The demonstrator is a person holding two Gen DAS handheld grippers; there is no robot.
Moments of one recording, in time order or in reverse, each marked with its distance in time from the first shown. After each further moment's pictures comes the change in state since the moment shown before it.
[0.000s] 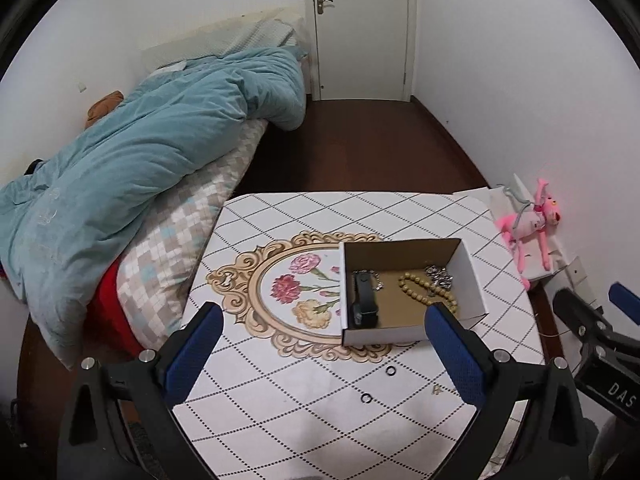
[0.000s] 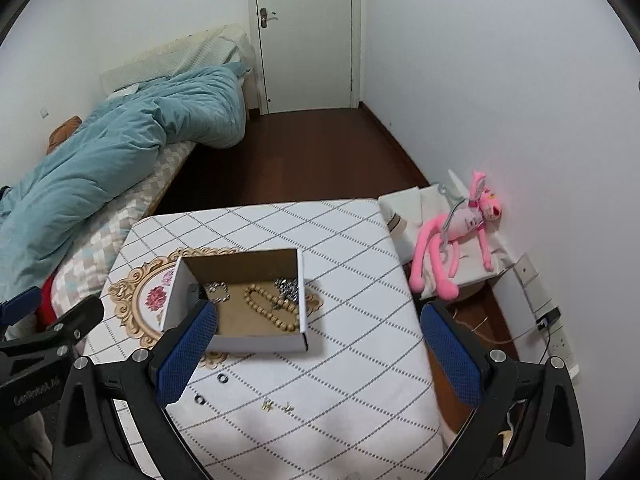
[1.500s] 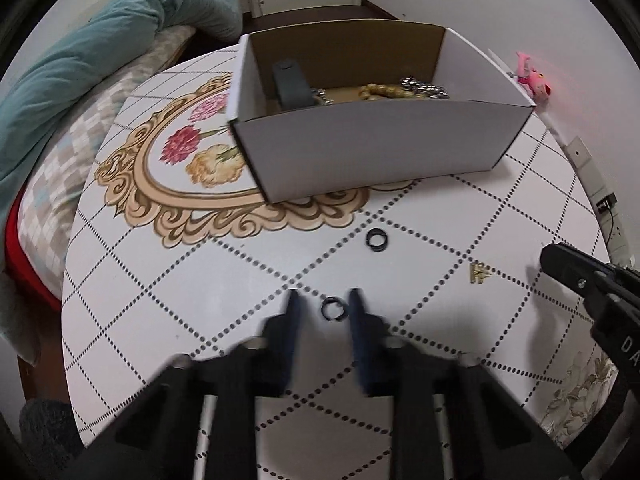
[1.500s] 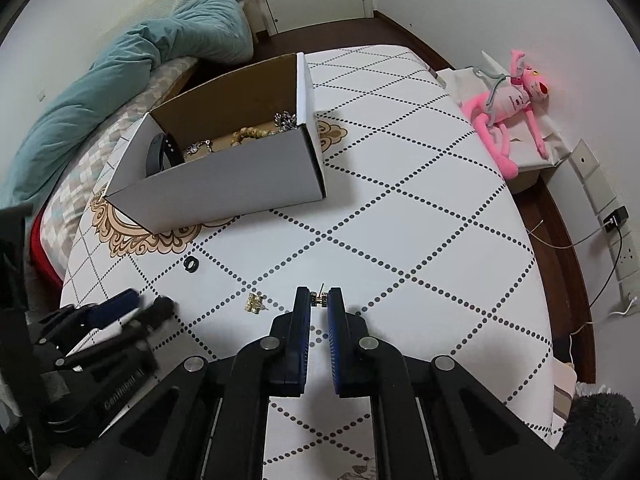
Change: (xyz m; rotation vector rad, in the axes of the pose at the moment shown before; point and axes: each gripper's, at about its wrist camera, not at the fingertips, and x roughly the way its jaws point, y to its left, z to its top) left arm 0.125 -0.049 -0.114 0.173 0.304 -0.111; right arm 0.119 -0.010 -0.121 0.074 0.277 0.116
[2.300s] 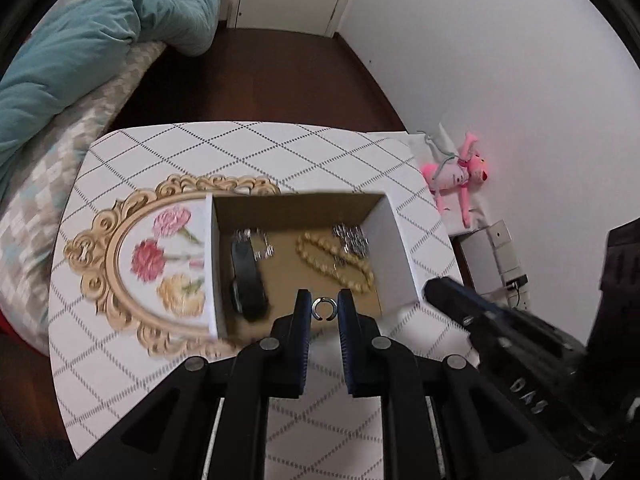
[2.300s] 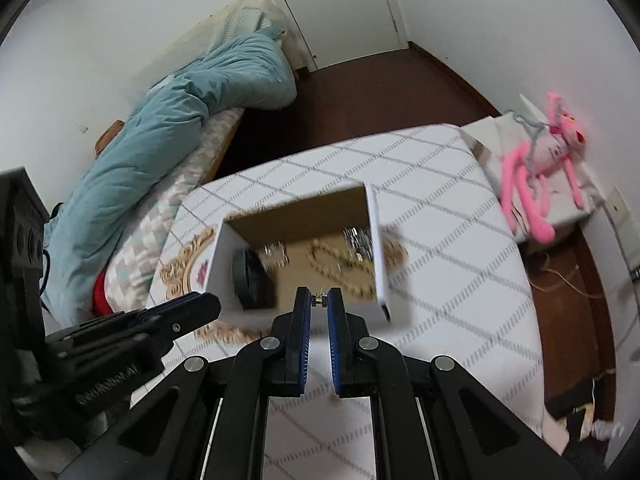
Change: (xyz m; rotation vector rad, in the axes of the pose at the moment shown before) left arm -0.068 0.028 0.122 -0.142 -0.056 -0.303; right arm -0.044 0.027 0.112 -0.011 -0.083 0.206
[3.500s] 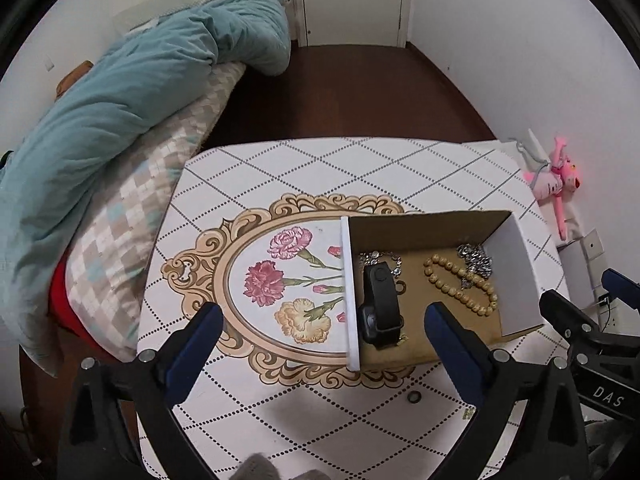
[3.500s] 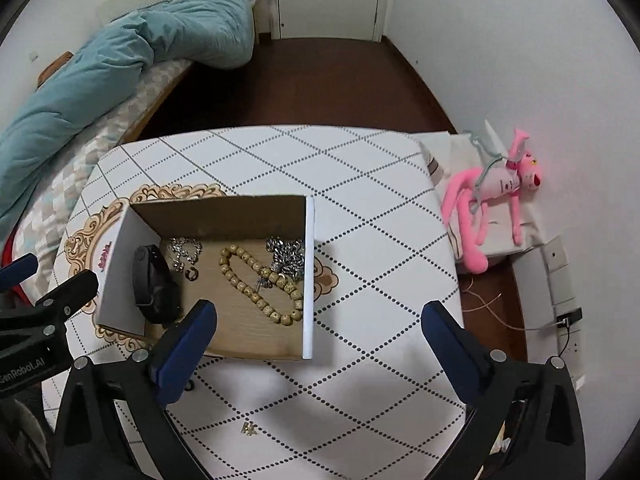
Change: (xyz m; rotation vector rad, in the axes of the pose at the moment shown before) left arm -0.008 0.037 -0.007 0.015 -0.082 0.355; right arm 0.028 0.004 0.020 -0.163 0.064 -0.353
